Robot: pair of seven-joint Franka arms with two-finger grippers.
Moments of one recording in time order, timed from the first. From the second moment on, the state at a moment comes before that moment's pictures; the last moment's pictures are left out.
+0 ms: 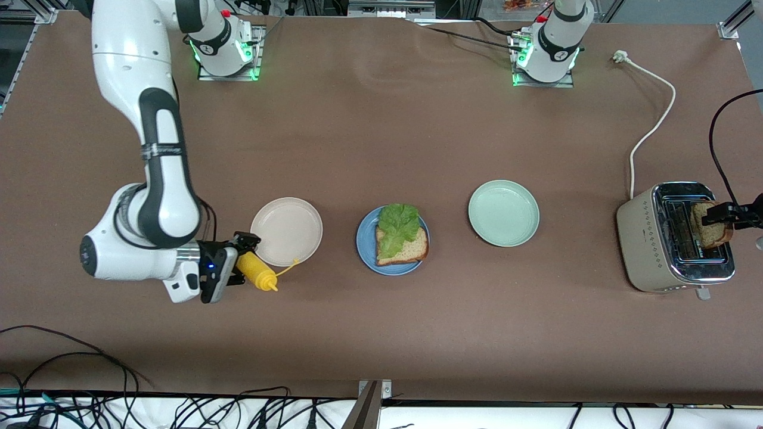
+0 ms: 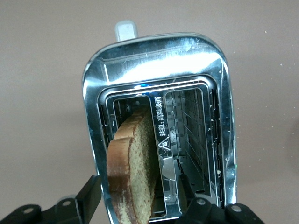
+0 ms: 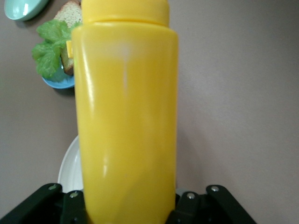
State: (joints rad) left arm 0.12 0.44 0.31 -1.57 -0.11 1.91 0.56; right arm 0.46 0.82 -0.43 -1.31 0.89 1.84 -1.26
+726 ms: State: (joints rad) left arm 0.13 0.44 0.31 -1.57 -0.11 1.91 0.61; right arm 0.76 0.75 -0.44 -1.31 0.40 1.91 -0.66
